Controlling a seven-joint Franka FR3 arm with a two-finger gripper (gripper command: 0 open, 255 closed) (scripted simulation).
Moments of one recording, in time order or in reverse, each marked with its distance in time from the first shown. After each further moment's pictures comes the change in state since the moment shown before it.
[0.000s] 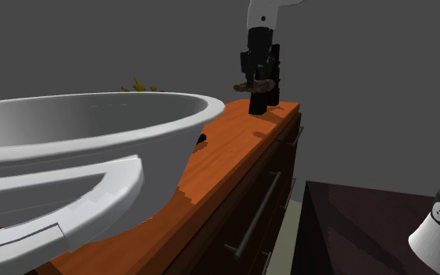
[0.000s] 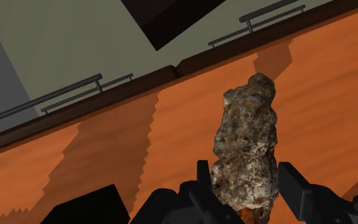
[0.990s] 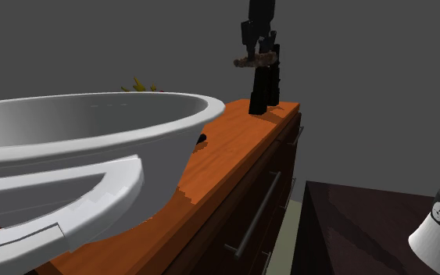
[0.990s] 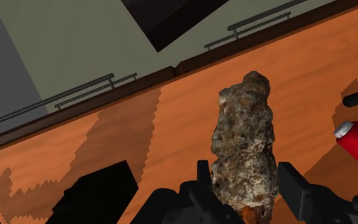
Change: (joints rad) arm 0.001 -0.011 0.003 0.191 -0.006 -0.201 0.019
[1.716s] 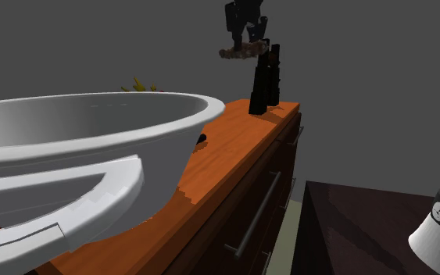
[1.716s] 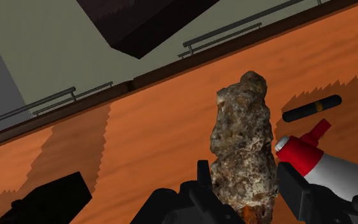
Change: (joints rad) arm 0.073 -0.045 0.102 -0.002 0.008 -0.028 0.176
